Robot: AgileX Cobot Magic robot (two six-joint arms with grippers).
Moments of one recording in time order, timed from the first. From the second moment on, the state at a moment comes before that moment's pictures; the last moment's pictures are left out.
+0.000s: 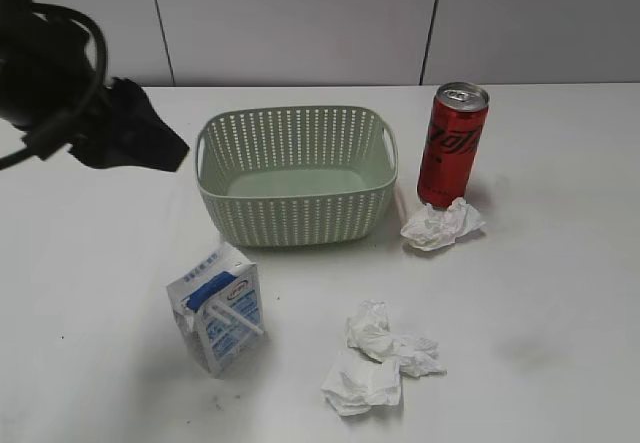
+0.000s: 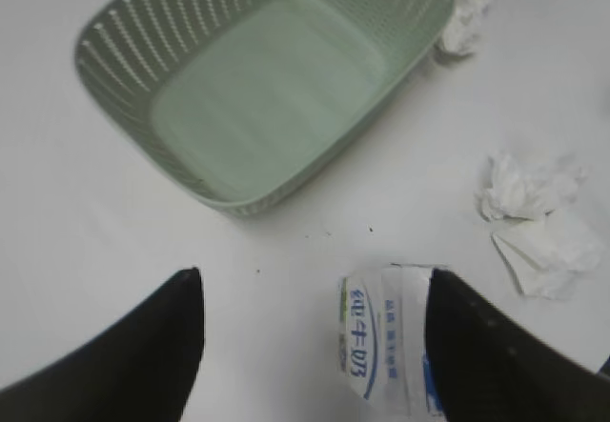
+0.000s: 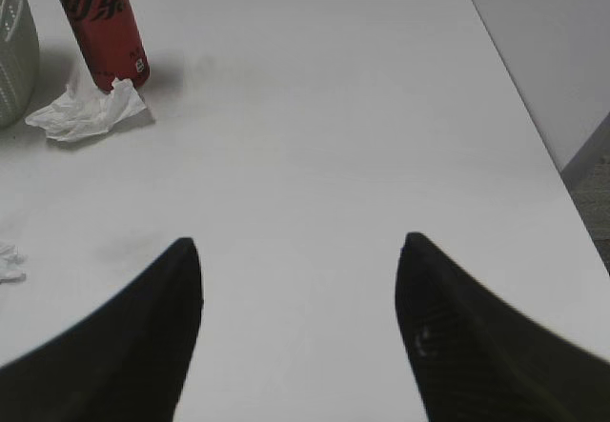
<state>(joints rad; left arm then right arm) -0.44 1.36 -1.02 -0.51 0.73 0.66 0.09 -0.01 -0.50 -0.09 1.05 0.02</state>
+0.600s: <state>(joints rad) -0.69 1.68 -1.09 -0.24 0.87 0.36 0.09 -0.01 -0.50 -0.09 1.05 0.02</state>
